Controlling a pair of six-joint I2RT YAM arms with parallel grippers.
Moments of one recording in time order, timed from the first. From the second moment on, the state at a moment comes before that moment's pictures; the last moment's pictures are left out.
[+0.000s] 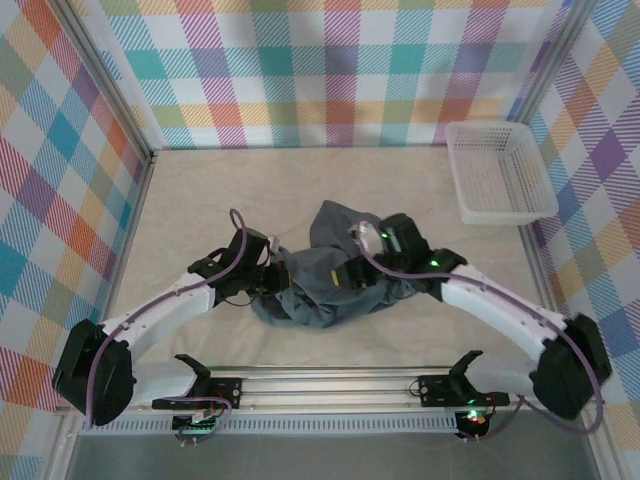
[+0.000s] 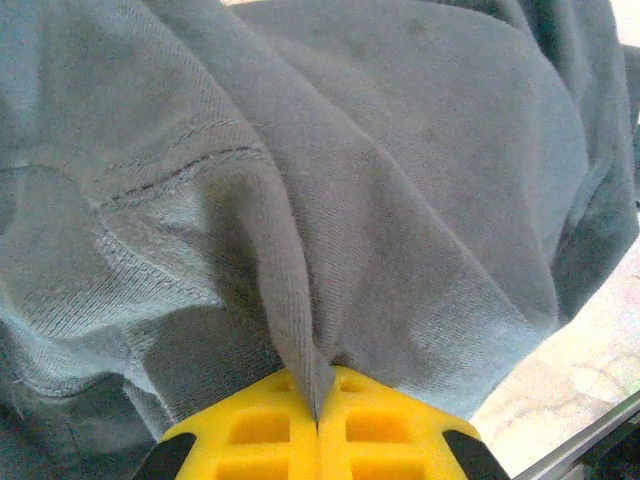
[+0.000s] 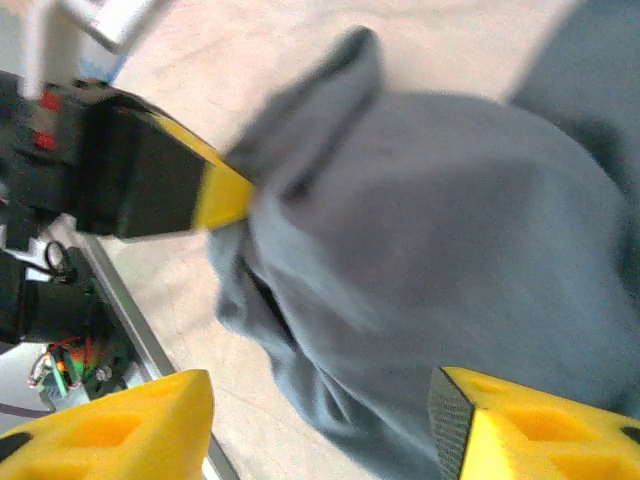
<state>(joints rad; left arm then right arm) -0.56 1.21 0.74 -0.47 0.24 -0.63 0.72 1.25 0.89 -0.38 -0.42 0.28</state>
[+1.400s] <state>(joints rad) -0.71 1.40 1.04 -0.46 0.01 -0.29 0.53 1.35 0.97 -0.24 -0.82 0.45</state>
